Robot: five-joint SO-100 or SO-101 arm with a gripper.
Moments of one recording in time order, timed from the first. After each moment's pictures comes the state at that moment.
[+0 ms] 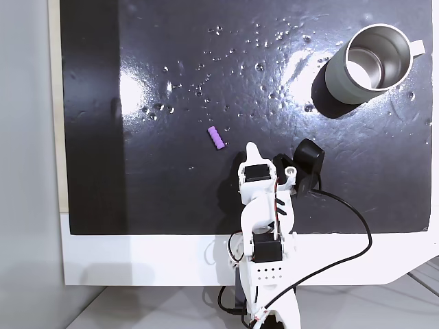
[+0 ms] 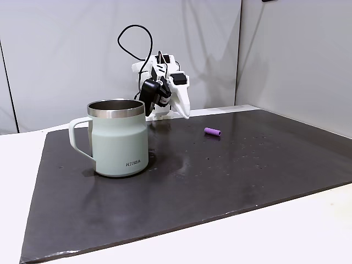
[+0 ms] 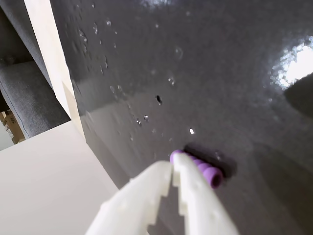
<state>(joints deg) -6.0 189.4 177.8 46.1 -1.7</state>
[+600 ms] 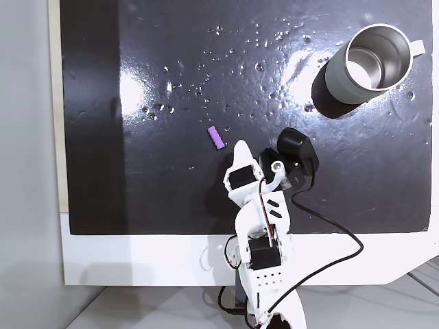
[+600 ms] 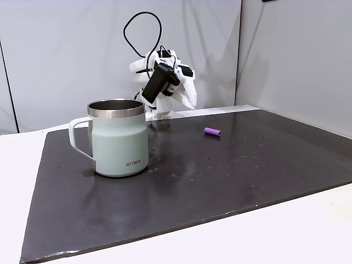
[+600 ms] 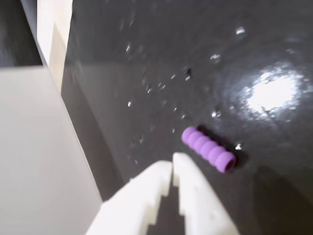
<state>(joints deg) -12.9 188.7 171.5 47.6 -20.3</state>
